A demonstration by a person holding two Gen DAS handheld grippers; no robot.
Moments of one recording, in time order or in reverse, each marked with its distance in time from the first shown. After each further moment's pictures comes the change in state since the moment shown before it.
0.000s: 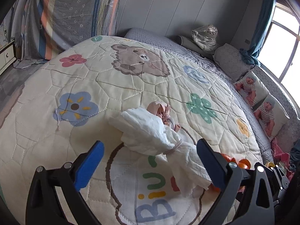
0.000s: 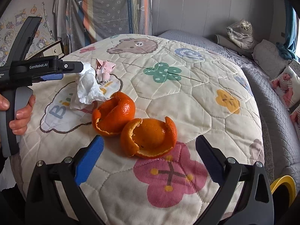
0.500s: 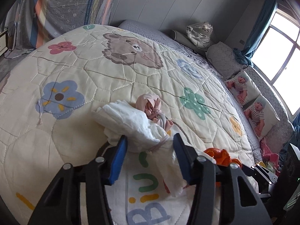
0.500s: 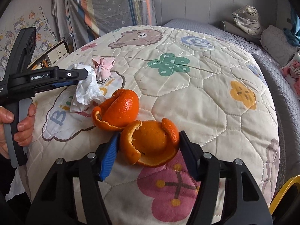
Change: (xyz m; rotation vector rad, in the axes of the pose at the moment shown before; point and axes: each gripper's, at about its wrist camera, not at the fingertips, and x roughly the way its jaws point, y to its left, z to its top) left arm 0.016 0.002 -0.003 -0.031 0.053 -0.111; right arm 0.022 -0.010 0.010 0.062 0.073 0.091
